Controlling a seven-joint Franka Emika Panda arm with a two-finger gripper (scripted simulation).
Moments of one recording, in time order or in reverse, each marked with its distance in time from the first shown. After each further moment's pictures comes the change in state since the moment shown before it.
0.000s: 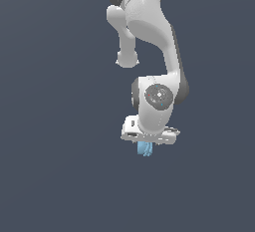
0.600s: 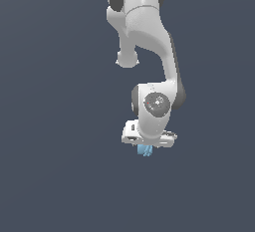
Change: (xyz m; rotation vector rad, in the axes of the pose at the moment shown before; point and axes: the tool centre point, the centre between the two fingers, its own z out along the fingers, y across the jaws) arm 0.000 -0.001 0.030 0.000 0.002 0.001
